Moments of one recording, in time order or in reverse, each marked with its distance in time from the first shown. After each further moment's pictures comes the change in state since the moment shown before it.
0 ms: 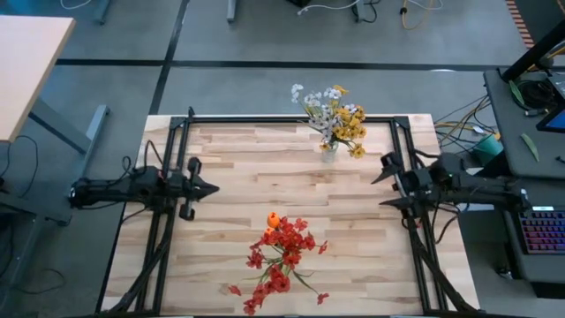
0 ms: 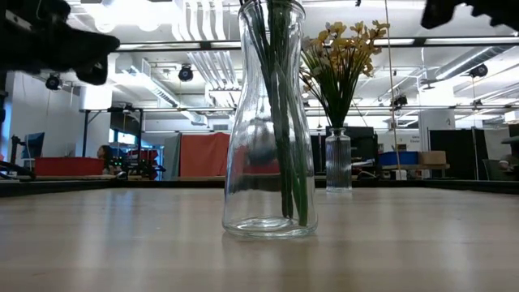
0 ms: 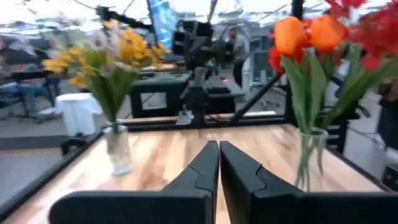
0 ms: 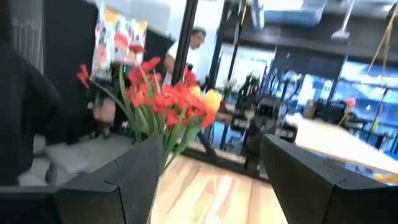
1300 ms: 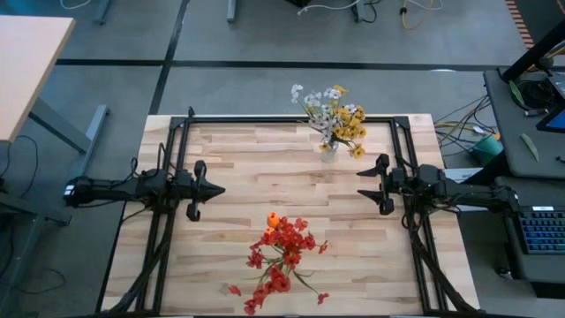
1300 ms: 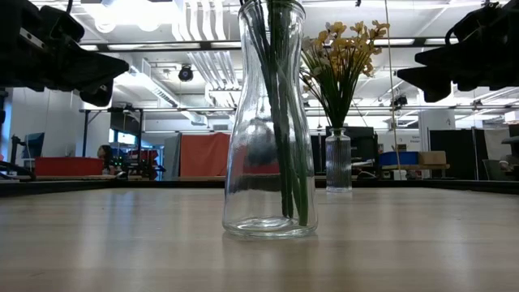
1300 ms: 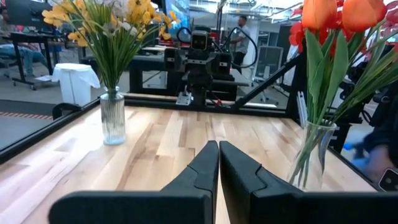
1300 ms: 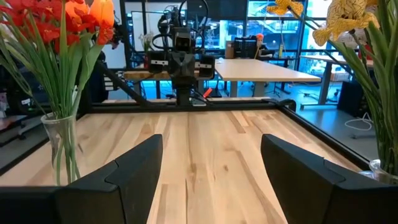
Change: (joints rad) left arm 0.000 0.081 -0.105 0.135 -0.024 -0.130; right arm -0.006 -0.166 -0.309 -0.049 0.400 0.115
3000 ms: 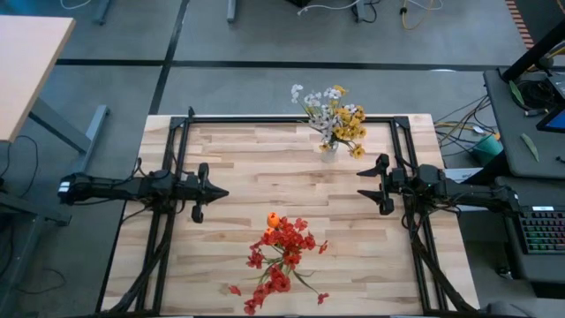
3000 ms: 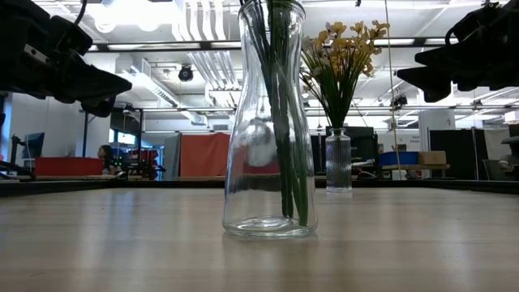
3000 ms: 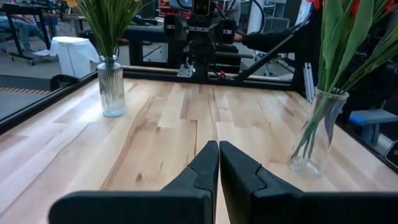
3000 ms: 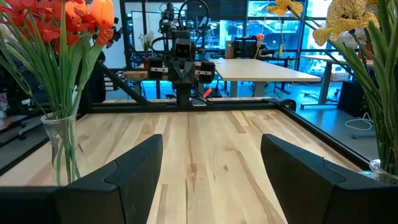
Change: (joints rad) left arm 0.000 0.119 0.001 0.000 0.000 0.000; right arm 0.000 0.000 -0.001 0.000 0.000 0.000
